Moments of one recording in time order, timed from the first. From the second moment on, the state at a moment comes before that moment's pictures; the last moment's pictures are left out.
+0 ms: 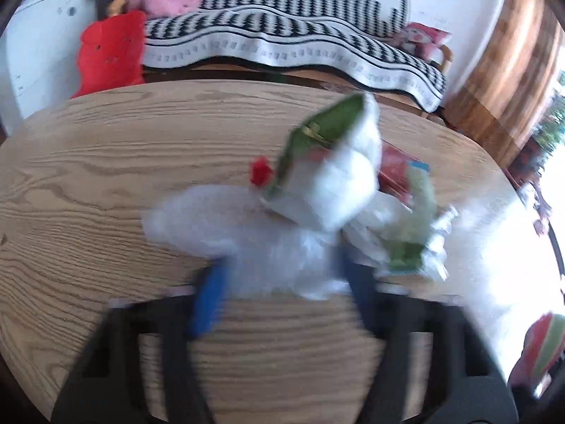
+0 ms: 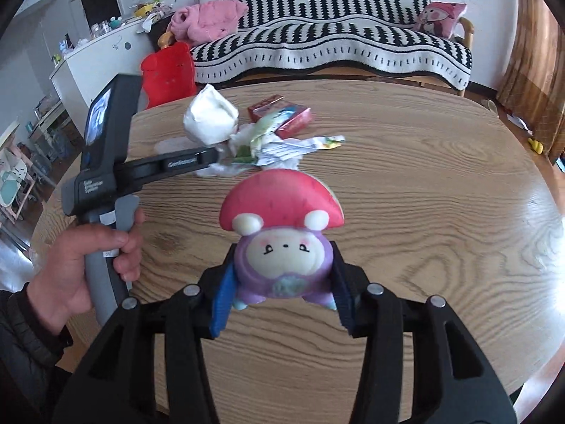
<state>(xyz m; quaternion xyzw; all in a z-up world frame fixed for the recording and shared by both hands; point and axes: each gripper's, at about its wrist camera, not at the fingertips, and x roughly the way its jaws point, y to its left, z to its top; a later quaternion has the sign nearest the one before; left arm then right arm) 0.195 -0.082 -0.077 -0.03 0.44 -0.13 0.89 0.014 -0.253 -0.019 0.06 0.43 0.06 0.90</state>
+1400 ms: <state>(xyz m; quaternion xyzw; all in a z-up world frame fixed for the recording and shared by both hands) -0.137 -0.474 -0.074 0.20 0.38 -0.53 0.73 -0.281 -0.614 -0.065 0.23 0.41 -0.27 0.84</state>
